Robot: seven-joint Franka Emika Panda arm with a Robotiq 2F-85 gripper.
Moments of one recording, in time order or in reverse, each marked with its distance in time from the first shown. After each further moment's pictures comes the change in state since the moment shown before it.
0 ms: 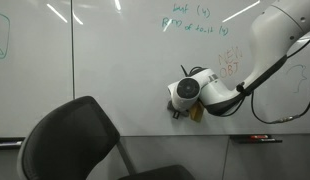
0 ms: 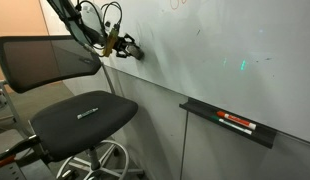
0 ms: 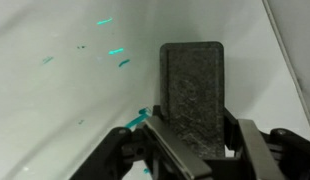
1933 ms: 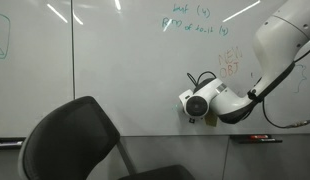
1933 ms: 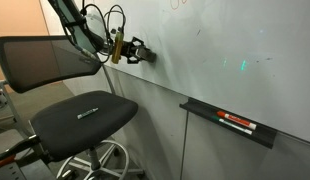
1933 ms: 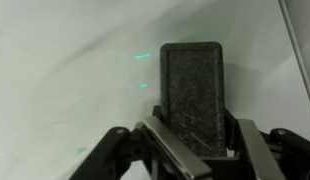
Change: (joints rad) arm -0.094 -0.006 0.045 -0.113 -0.145 -0.228 0.013
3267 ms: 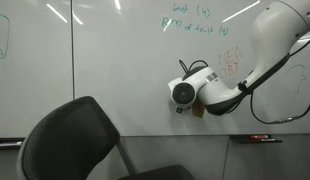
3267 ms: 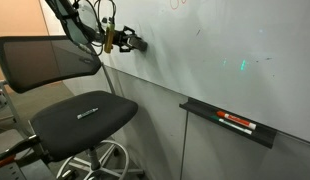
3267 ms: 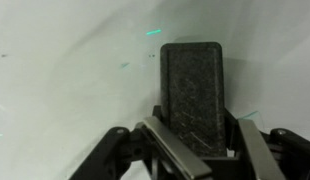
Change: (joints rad) arm 0.038 -0.011 0.070 0.092 0.039 -0.039 0.004
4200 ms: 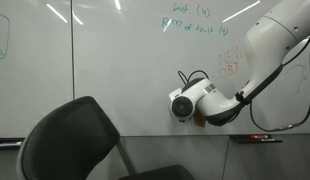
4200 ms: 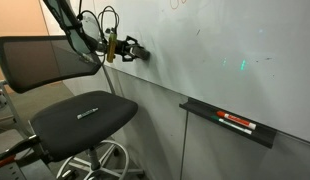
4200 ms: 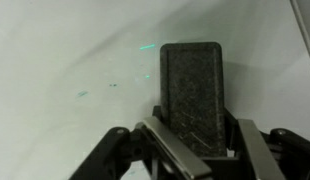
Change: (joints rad) arm 0.005 0.079 -0.018 0.003 0.000 -0.051 0.000
